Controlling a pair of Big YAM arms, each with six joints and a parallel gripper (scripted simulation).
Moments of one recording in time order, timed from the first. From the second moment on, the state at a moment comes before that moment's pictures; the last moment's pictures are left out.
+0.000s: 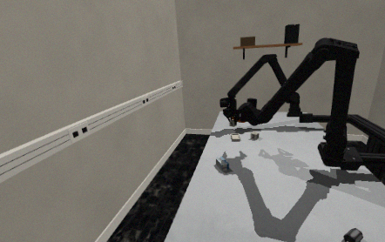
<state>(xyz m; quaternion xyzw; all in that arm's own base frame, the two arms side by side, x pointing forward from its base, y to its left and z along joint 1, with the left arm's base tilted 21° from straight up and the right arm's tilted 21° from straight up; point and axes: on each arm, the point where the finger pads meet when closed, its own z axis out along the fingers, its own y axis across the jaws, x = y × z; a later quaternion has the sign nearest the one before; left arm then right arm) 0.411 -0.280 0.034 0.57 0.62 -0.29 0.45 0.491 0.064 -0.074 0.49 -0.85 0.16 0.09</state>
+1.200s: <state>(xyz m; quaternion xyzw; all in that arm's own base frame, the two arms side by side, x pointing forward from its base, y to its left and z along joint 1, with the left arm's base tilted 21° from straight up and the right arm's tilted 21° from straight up) 0.392 -0.361 0.024 0.52 0.72 -0.19 0.42 0.493 0.073 -0.075 0.06 -0.98 0.18 0.00</state>
